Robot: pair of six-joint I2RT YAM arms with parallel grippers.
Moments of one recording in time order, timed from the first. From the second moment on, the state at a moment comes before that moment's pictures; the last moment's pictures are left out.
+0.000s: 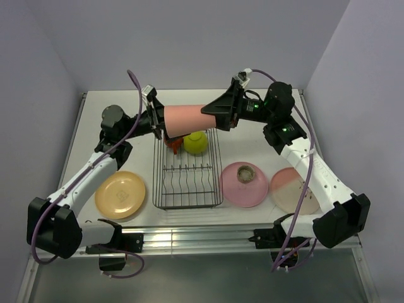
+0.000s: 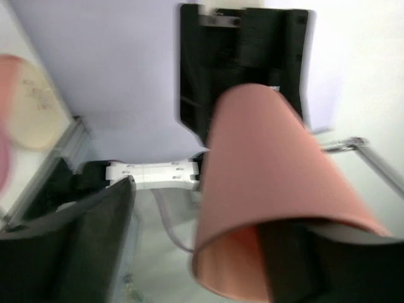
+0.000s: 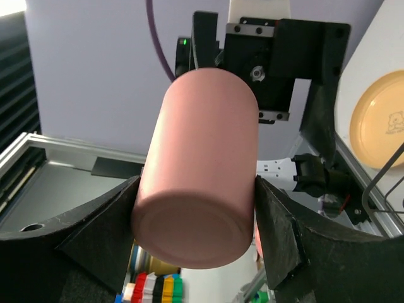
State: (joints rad) left arm -0.36 1.27 0.95 0.60 0.97 -1.60; right arm 0.38 1.27 1.25 0.14 -0.96 1.42
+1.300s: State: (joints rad) left arm -0.05 1.05 1.26 -1.06 0.10 -0.91; right arm 0.74 2.02 2.15 -1.08 -0.19 0.54
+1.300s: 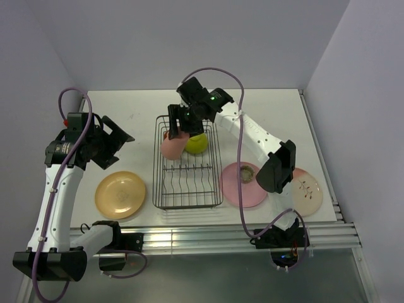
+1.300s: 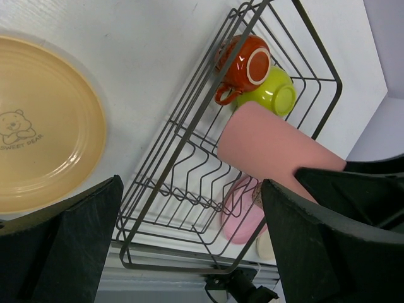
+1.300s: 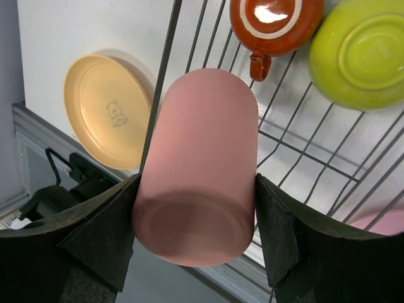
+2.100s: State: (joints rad) left arm -0.05 1.06 1.26 -1.06 0.14 -0.89; right arm 0.79 2.22 2.19 -1.04 -0.08 0.50
